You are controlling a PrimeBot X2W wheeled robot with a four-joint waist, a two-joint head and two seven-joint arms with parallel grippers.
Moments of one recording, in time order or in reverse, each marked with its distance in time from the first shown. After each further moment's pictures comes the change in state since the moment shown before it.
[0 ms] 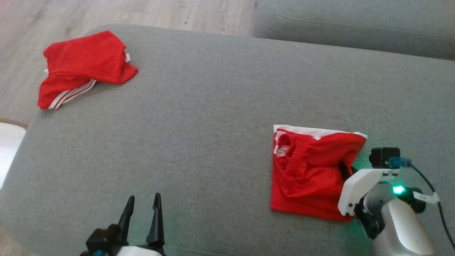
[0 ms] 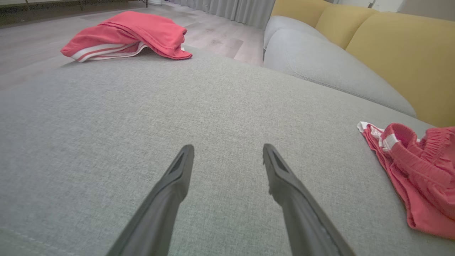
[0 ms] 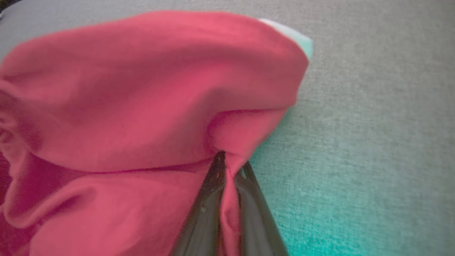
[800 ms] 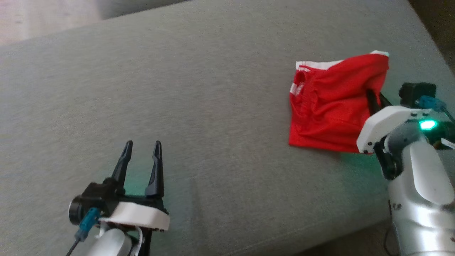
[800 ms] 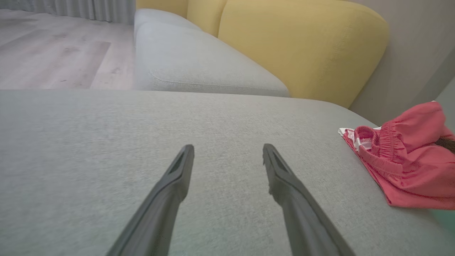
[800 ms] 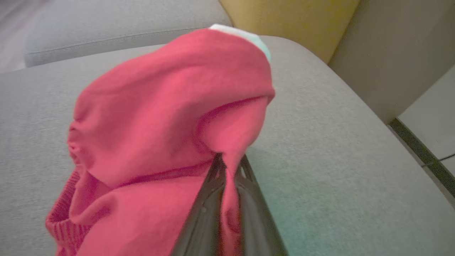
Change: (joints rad) left arm -0.176 0.027 0.006 -0.095 0.072 -0.001 0.029; right arm -0.228 -0.024 -0.084 -0.056 -0.127 0.000 -0.076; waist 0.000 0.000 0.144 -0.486
